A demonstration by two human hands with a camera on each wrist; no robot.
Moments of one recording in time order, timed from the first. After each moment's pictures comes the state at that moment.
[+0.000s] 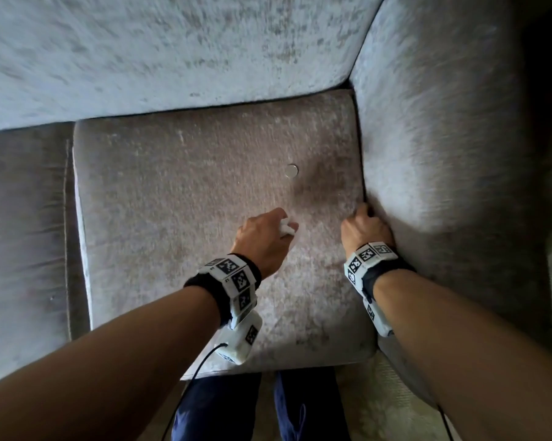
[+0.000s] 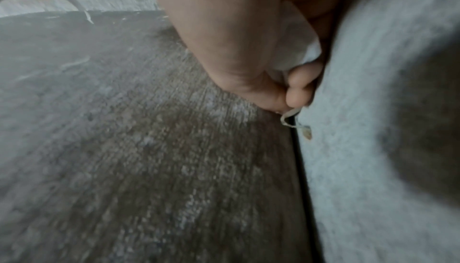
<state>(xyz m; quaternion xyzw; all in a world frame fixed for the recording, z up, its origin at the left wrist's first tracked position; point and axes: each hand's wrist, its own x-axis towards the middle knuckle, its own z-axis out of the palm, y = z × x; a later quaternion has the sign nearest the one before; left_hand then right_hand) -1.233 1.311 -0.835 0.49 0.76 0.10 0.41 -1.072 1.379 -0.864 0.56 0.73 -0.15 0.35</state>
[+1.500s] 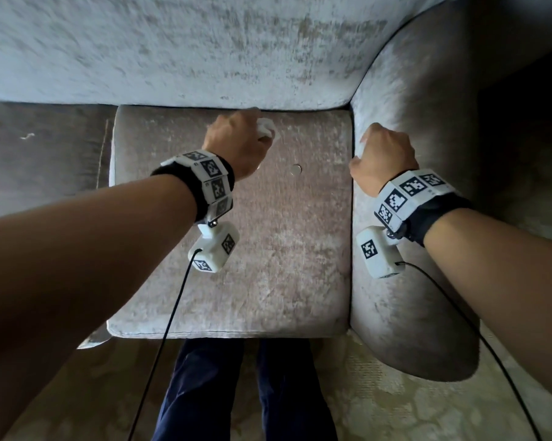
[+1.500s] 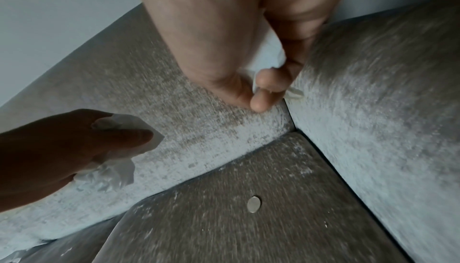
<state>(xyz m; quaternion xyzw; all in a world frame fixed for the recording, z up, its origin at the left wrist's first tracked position) -1.311 1.376 -0.729 0.53 0.80 0.16 0.24 -1.103 1.442 -0.689 0.63 0.74 -0.22 0.07</state>
